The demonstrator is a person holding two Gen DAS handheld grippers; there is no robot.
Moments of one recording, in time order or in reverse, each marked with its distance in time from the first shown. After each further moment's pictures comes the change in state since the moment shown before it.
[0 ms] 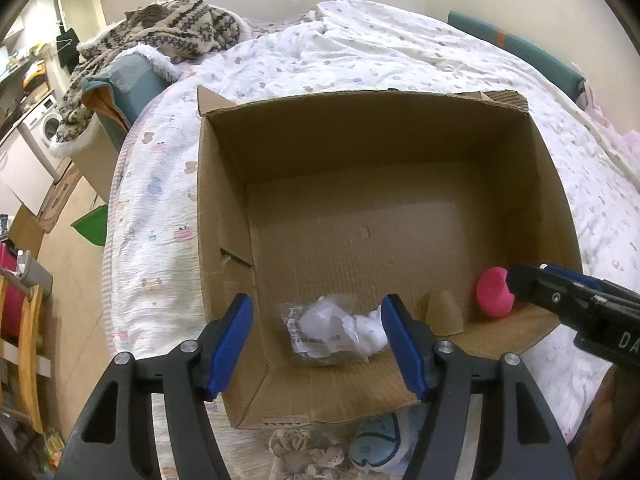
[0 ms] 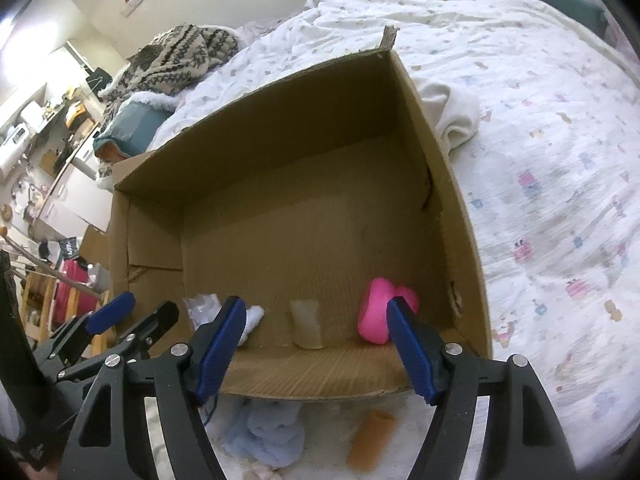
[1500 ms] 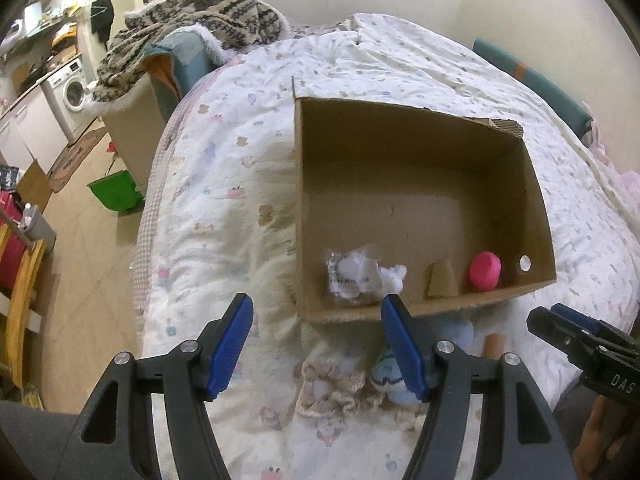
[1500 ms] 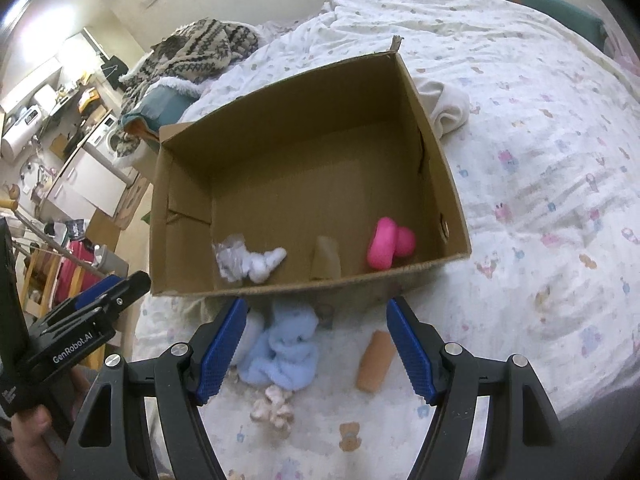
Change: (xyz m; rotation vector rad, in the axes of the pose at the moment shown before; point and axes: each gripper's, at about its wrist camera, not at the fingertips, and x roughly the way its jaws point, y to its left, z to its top) left arm -0.071 0.038 -0.050 -0.146 -0.009 -0.007; right arm -0.052 0.013 -0.058 -0.055 0.004 0.014
